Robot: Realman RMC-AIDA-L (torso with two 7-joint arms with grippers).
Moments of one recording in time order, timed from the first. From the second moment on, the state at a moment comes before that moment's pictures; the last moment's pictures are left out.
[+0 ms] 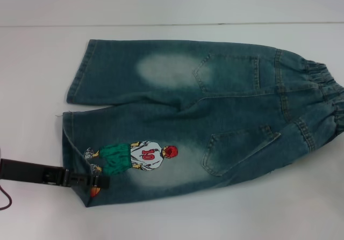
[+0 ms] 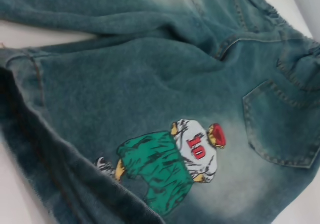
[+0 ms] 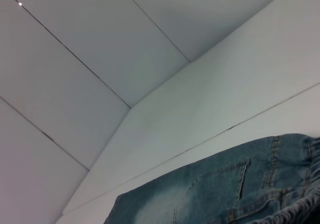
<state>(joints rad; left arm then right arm) -0.49 -2.15 0.59 0.97 2.51 1.75 -2.22 0.29 1.98 -0.23 -0.48 -1.98 -1.57 1.67</state>
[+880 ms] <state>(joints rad) -0.46 -2.15 0.65 1.05 2.54 1.73 -2.23 0.30 1.98 -0.23 -0.48 -1.98 -1.58 1.67</state>
